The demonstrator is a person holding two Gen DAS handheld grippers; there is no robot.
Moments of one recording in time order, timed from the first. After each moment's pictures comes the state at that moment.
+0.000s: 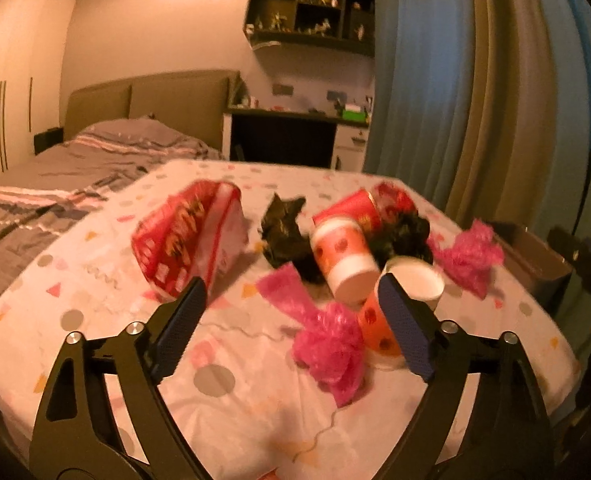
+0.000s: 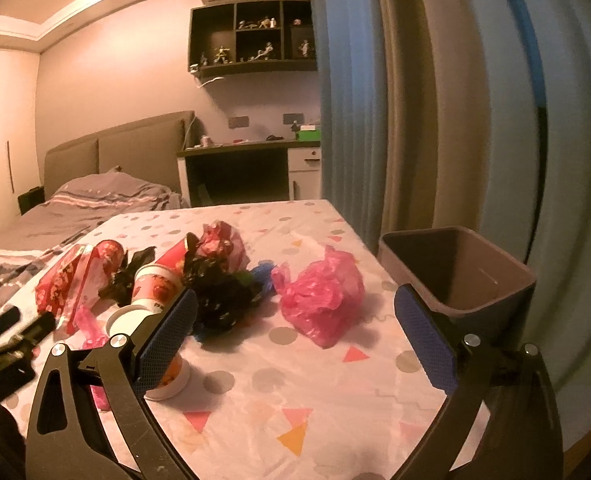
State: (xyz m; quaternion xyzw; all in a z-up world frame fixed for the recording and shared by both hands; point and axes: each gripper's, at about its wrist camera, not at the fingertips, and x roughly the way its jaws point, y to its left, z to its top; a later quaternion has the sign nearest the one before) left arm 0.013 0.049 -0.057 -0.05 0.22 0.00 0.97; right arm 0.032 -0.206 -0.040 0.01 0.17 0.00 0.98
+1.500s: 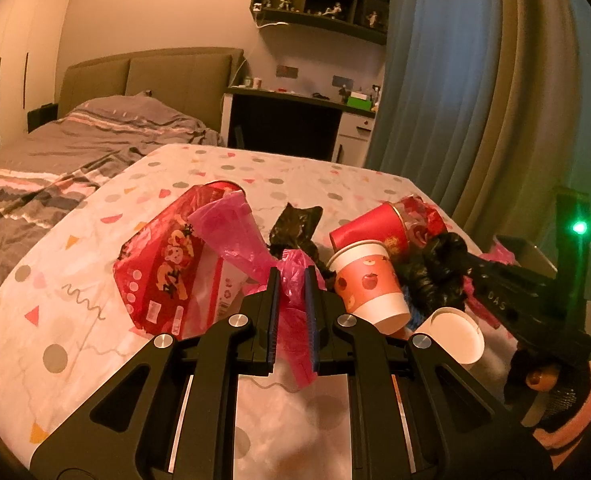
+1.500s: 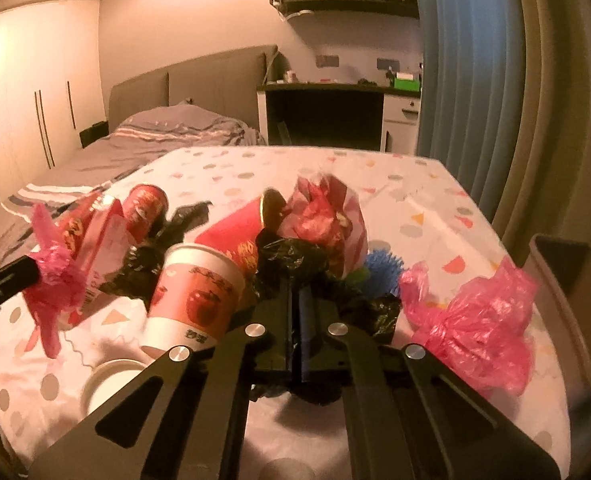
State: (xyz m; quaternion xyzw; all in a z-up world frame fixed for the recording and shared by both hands) left arm 0.072 0.078 -0.041 -0.08 0.25 -0.01 0.96; right arm 0.174 -0.145 -0.077 -0.03 0.27 0.15 0.95
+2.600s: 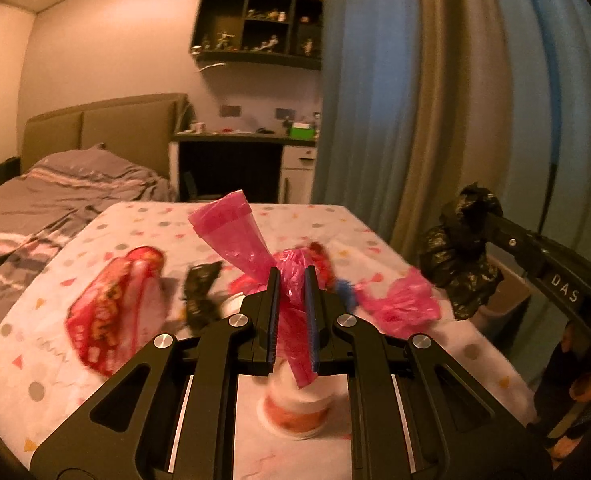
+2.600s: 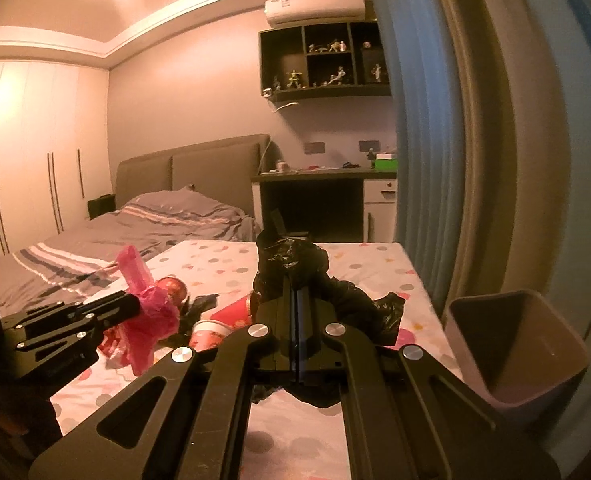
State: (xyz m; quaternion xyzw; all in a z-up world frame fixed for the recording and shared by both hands) left arm 0.051 -0.012 0.012 -0.03 0.18 -0.09 0.98; right arm 0.084 -0.236 0.017 0.01 0.13 0.15 0.98
